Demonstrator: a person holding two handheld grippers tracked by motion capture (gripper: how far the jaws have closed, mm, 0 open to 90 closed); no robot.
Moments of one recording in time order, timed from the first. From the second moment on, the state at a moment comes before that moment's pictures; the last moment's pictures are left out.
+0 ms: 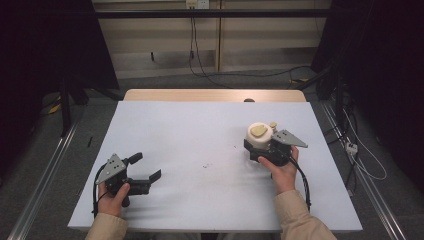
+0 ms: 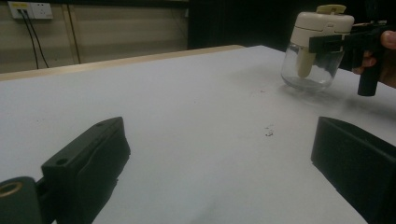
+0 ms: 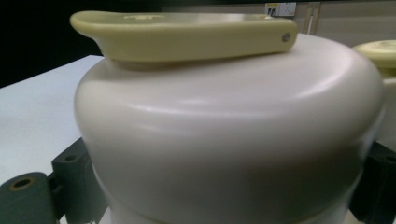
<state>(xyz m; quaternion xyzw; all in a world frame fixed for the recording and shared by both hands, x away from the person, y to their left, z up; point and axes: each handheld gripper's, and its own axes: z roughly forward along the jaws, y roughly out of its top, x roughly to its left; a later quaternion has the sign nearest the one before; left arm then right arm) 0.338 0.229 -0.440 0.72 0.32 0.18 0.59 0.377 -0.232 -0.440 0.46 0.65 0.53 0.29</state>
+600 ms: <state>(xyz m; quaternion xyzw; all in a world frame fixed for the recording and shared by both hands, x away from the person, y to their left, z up) 0.336 0.230 -0.439 0.72 0.32 0.19 0.59 0.382 -0.217 -0.437 0.45 0.66 0.53 0.28</state>
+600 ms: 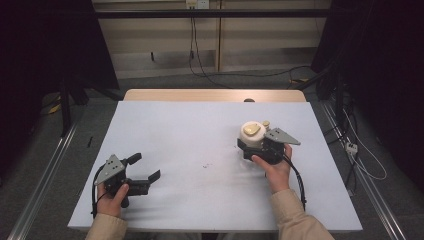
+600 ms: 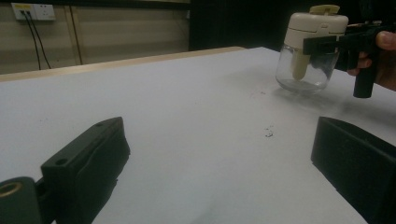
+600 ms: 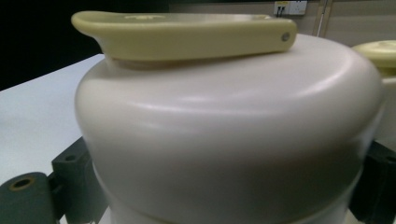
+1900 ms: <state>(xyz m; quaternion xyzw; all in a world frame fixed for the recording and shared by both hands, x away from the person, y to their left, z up) 0.335 0.232 -0.438 0.72 0.32 0.18 0.59 0.406 -0.173 -0.437 0.43 0.68 0.53 0.27</state>
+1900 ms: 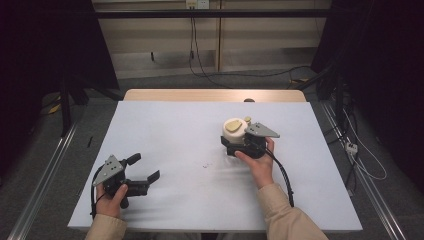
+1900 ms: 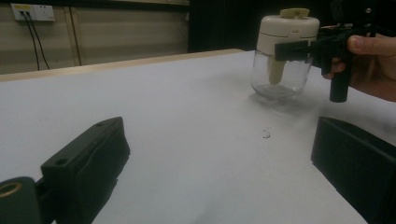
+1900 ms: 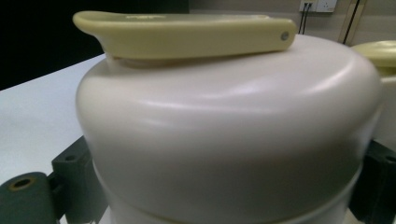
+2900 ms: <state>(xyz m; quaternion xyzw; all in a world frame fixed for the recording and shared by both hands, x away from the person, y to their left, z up) 0.334 0.232 -0.439 0.72 0.32 0.18 0.59 0.418 -0.160 -0.437 0.42 0.68 0.54 0.26</state>
